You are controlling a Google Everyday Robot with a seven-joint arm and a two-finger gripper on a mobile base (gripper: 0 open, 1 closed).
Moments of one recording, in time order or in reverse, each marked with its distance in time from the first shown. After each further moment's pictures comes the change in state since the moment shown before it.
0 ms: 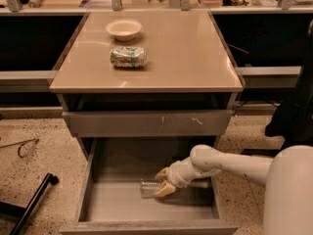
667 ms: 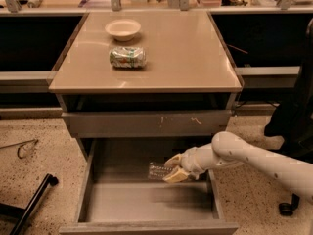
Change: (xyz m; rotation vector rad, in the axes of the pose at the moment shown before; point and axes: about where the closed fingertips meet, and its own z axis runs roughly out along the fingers) arm -0.043 -0.008 -0.095 0.071 -0.120 0.029
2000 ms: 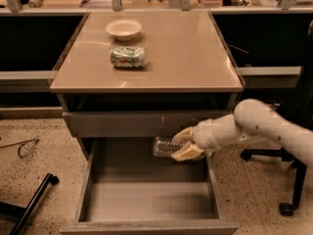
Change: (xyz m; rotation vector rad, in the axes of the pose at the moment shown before) arm -0.104 0.000 -0.125 0.066 -0.033 -0.100
